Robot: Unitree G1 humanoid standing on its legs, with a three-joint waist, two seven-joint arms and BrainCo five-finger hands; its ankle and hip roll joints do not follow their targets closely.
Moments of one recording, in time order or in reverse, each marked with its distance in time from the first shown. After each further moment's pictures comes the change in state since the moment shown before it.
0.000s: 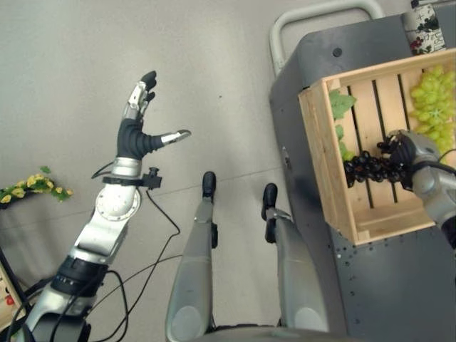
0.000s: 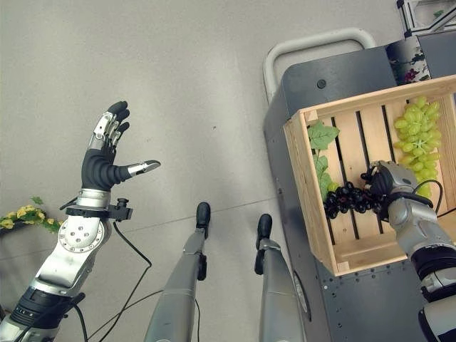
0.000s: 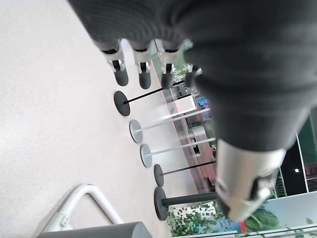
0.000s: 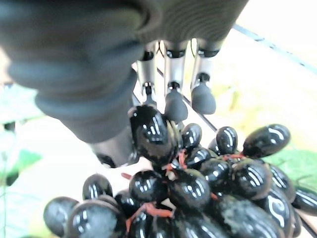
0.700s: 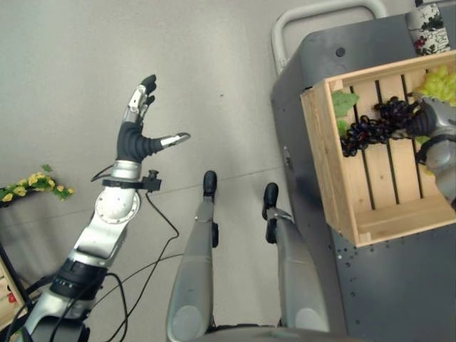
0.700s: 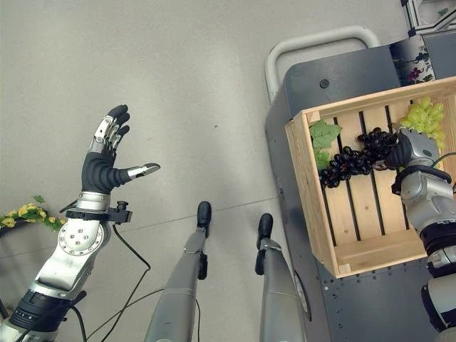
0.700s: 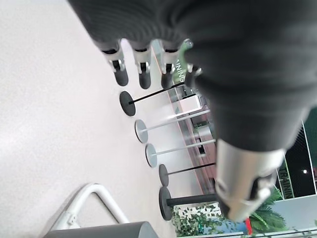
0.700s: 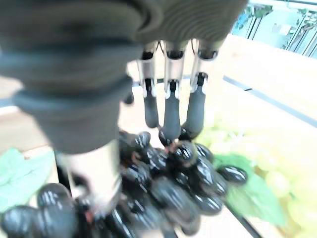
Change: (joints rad) left arm 0.010 0.000 -0.001 0.000 0.000 -0.005 -0.001; right arm -0.132 -0.045 0.029 0.068 0.033 -0.002 -0.050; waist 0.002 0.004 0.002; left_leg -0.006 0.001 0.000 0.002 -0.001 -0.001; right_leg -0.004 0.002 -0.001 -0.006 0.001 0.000
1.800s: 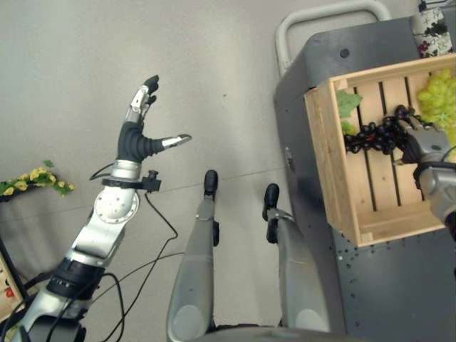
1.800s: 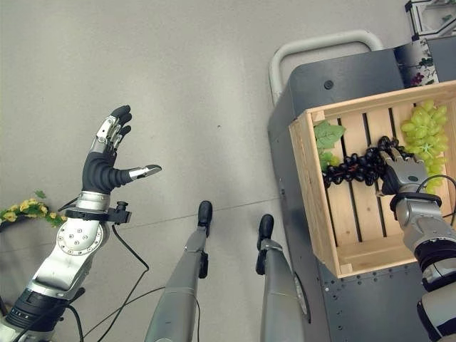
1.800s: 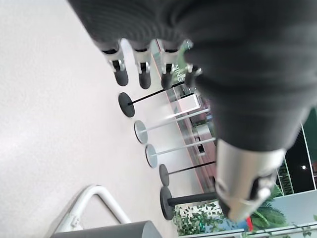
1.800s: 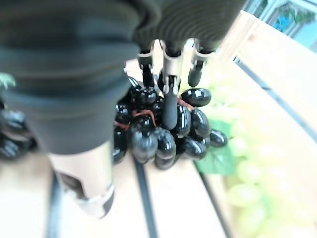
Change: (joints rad) left arm -0.001 0.031 -0.019 -0.003 0.009 -0.003 -0.001; right arm 0.035 0.033 0.137 0.159 -0.318 0.029 -0.070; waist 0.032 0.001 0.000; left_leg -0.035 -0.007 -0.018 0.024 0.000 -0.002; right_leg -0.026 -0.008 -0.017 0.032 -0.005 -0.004
